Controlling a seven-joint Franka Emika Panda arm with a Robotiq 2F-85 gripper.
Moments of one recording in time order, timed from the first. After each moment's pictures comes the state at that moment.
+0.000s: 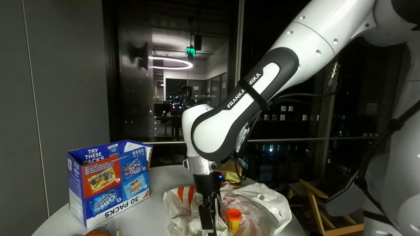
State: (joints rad) arm 0.27 -0.10 0.18 -2.55 0.06 2.22 -0.23
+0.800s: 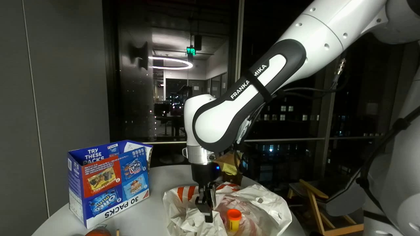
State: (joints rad) arm 0.26 -0.15 0.18 -2.54 0.06 2.25 -0.20
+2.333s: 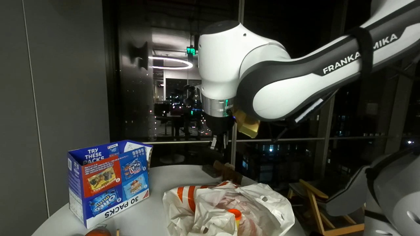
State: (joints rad) arm 0.21 -0.61 0.33 -2.58 -0.45 2.10 0.24
